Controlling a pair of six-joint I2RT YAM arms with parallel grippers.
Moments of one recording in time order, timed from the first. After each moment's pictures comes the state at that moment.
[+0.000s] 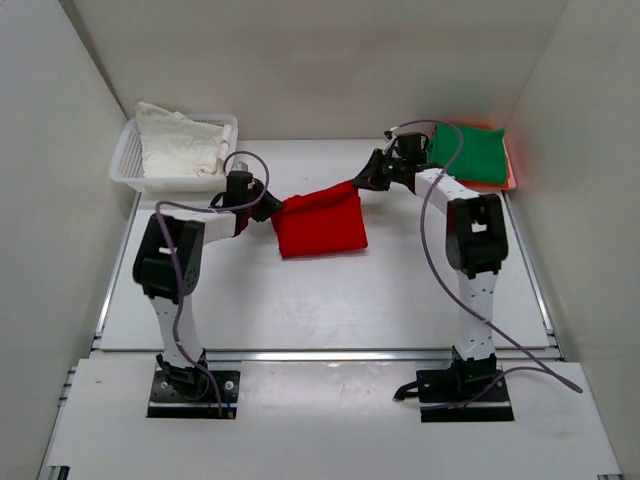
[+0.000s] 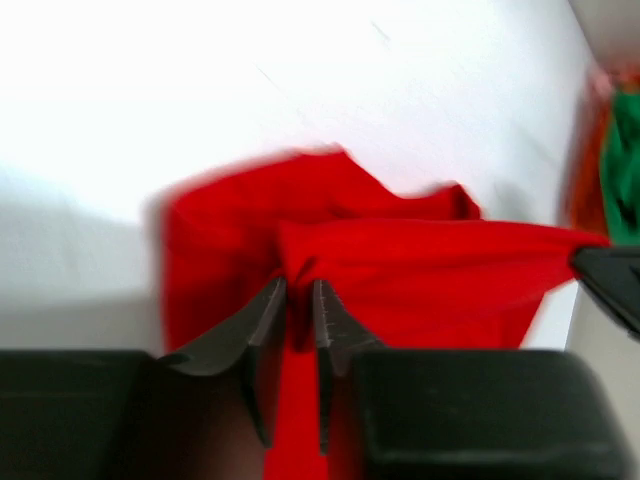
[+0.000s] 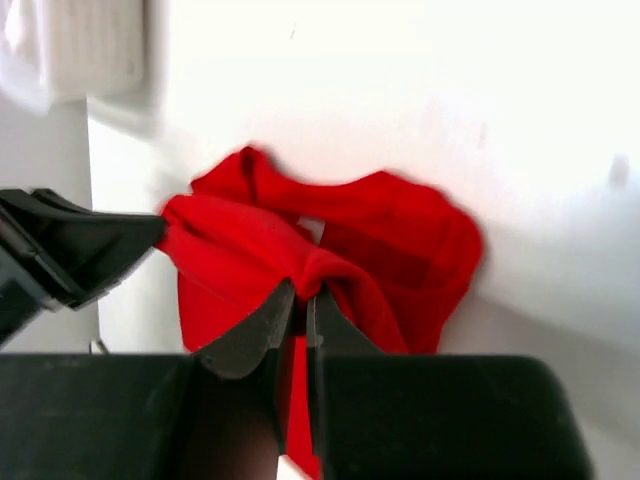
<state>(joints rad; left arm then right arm) -0.26 1.85 1.07 0.20 0.15 -0.84 0.20 2.08 1.55 -0.13 -0.59 0.58</state>
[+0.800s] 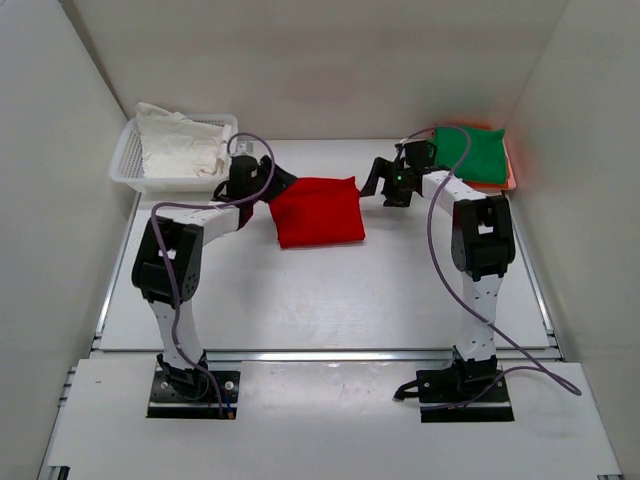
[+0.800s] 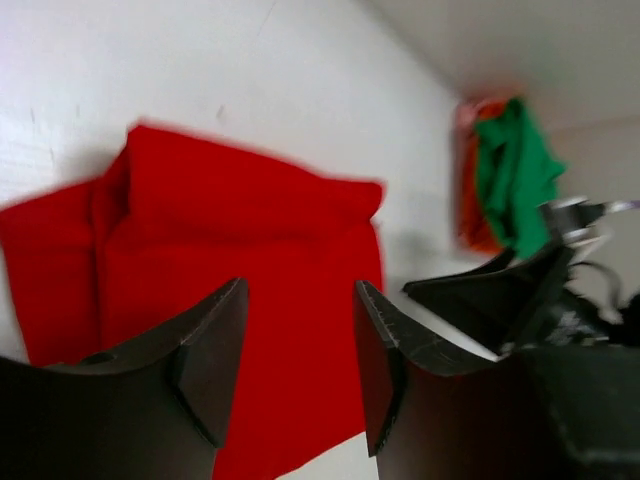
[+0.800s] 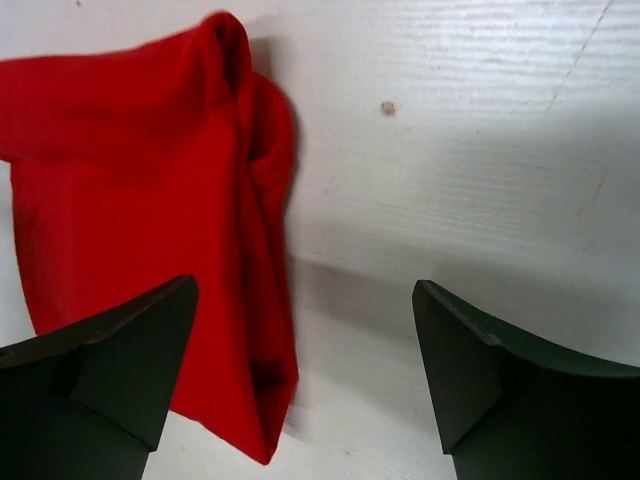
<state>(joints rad) -0.27 1.89 1.19 0.34 0.15 -0.89 0.17 2.17 1.65 -0.32 -0.40 0.42</state>
